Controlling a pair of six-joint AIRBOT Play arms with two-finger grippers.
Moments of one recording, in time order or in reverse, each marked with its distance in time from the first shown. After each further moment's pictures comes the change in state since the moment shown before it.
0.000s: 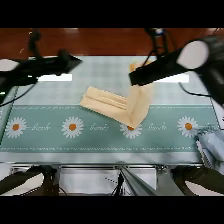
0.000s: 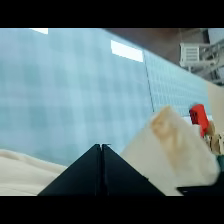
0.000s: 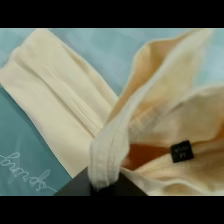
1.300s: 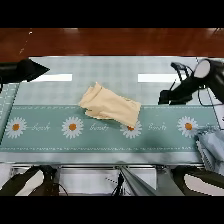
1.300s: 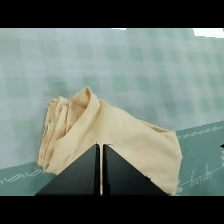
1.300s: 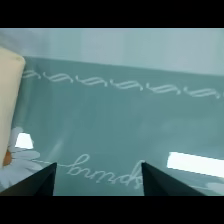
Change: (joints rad) left arm 0.221 0.240 0.000 0.400 -0.271 -0.040; right arm -0.468 -0.009 -0.384 0.088 0.167 -0.077
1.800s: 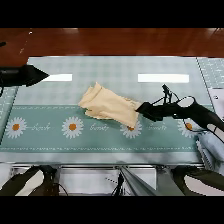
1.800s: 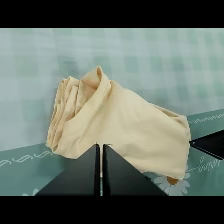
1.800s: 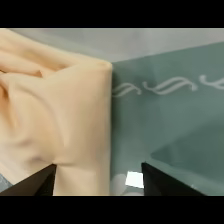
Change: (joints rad) left arm 0.000 0.000 0.000 0.059 -0.048 -0.033; right arm 0.116 0.021 -0.427 0.659 -0.546 -0.173
